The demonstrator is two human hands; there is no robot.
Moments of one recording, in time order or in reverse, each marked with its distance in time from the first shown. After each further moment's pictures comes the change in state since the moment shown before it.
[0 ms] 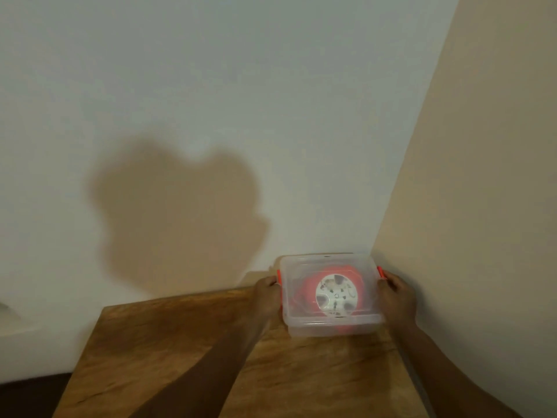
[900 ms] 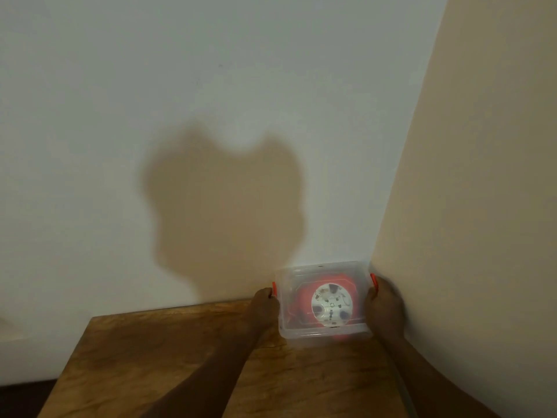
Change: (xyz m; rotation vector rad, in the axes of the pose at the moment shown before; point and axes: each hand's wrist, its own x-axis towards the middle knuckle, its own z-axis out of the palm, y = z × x) left_hand 0.037 0.004 0.039 0.377 0.081 -0.037; right_hand 0.049 0.020 0.020 -0.468 0.034 -0.189
